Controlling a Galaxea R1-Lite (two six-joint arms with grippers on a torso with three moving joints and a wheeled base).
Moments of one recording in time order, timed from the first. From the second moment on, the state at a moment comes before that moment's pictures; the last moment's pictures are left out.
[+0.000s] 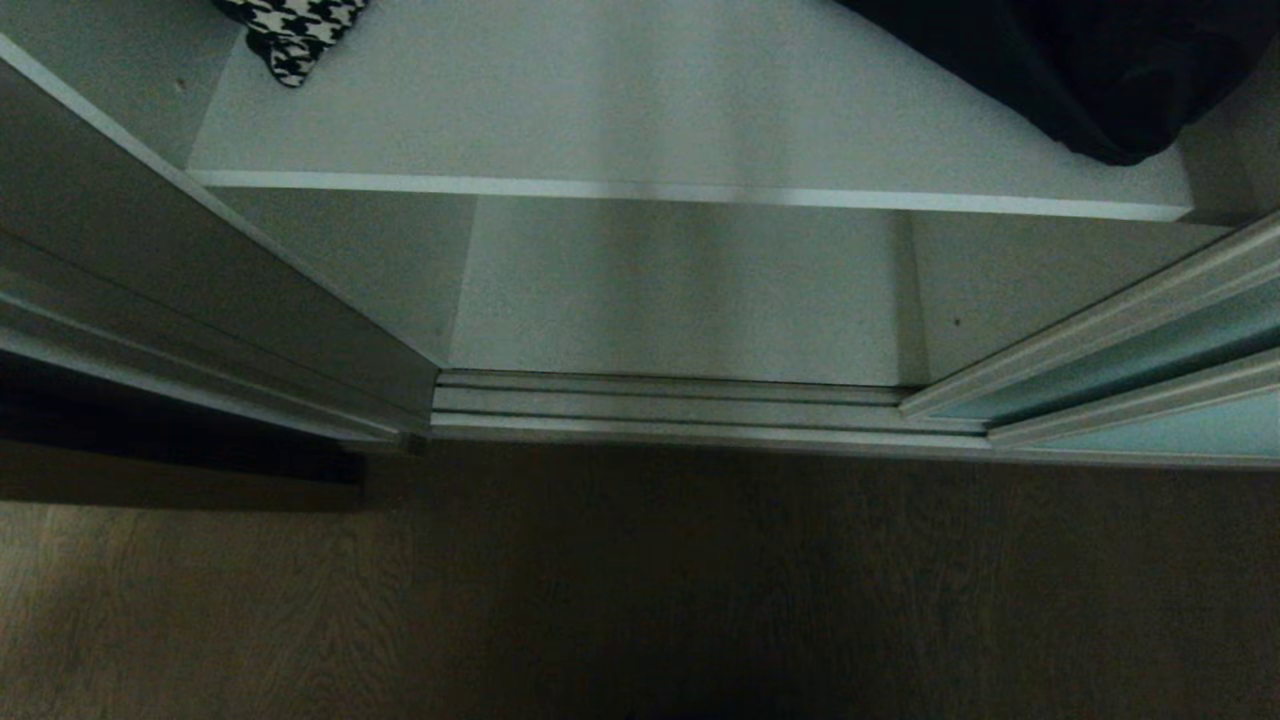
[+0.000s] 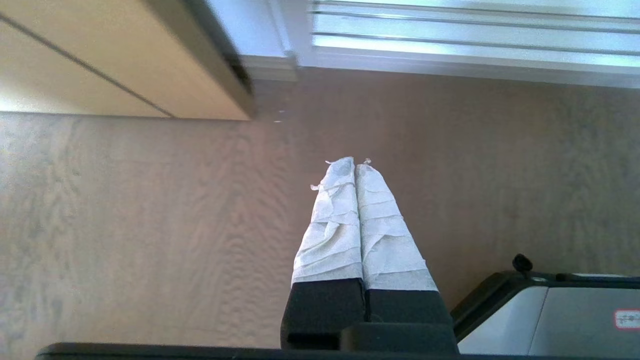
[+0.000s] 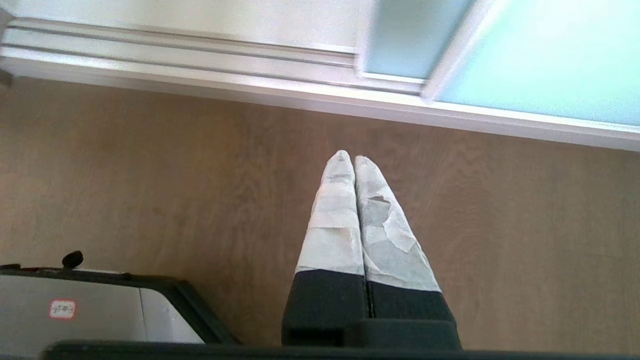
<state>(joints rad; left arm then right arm) 0.00 0.00 0.00 0.00 0.00 0.00 0.01 0.00 0.00 -0.11 0.05 0.01</state>
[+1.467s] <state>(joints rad) 0.00 0.00 0.00 -0.01 0.00 0.00 0.01 0.00 0.00 -0.10 0.06 0.06</state>
